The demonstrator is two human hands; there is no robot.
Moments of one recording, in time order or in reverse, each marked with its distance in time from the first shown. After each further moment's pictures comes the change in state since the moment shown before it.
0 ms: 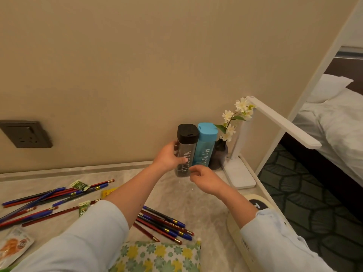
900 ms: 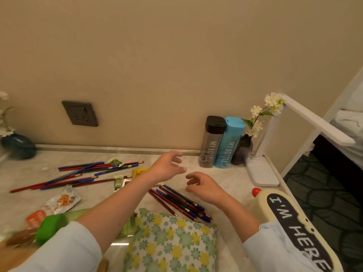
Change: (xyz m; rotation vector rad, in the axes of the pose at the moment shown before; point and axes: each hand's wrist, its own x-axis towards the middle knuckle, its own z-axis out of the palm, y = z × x) left_hand -0.107 -0.037 -0.046 -0.014 -0.014 -0.124; right_hand -0.041 -0.017 0.069 0.007 -0.132 -0.121
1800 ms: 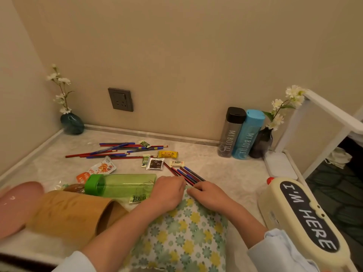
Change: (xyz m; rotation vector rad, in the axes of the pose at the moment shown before) left_hand -0.127 -0.052 0.035 0.759 0.184 0.077; right_hand -0.060 0.000 0.051 -0.240 -0.140 -0.120
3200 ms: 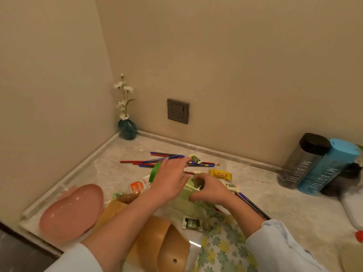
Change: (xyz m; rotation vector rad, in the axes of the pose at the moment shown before) left_hand 0.007 -0.153 -0.077 -0.045 0.321 -0.127; right_hand 0.113 -0.129 0.053 0.010 -0.117 -0.140
